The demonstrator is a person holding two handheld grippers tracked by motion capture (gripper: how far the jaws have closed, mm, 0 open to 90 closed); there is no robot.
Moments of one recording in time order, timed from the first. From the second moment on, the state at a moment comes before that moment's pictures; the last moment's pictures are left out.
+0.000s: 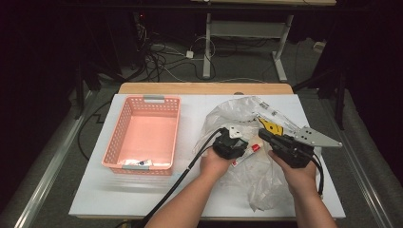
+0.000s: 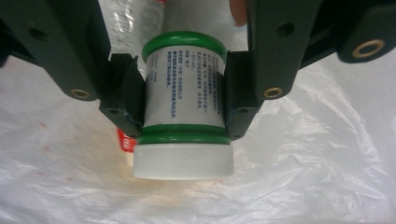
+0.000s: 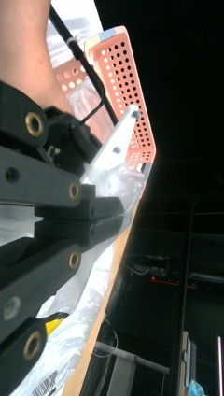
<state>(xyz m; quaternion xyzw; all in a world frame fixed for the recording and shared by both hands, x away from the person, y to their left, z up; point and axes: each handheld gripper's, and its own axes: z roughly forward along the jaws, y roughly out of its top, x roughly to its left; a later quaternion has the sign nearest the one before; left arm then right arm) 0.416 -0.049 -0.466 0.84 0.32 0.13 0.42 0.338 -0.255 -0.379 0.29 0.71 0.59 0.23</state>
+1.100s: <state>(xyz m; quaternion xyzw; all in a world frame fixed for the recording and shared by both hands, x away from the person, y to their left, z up) 0.397 -0.048 -0.462 0.84 0.32 0.10 0.42 0.340 -0.257 -0.381 0.30 0.71 0.60 0.23</state>
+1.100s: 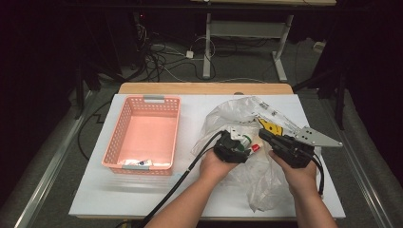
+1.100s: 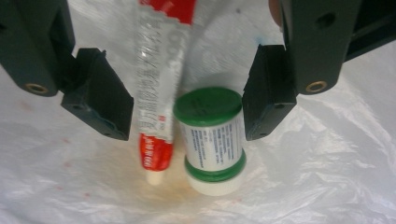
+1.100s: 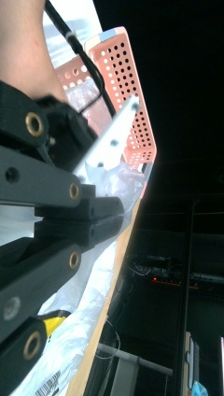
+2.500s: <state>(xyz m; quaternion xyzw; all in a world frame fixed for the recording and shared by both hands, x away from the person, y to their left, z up) 0.295 0.039 -0.426 0.83 0.26 0.05 0.48 0.339 -0.261 -0.381 0.30 0.71 0.59 0.23</state>
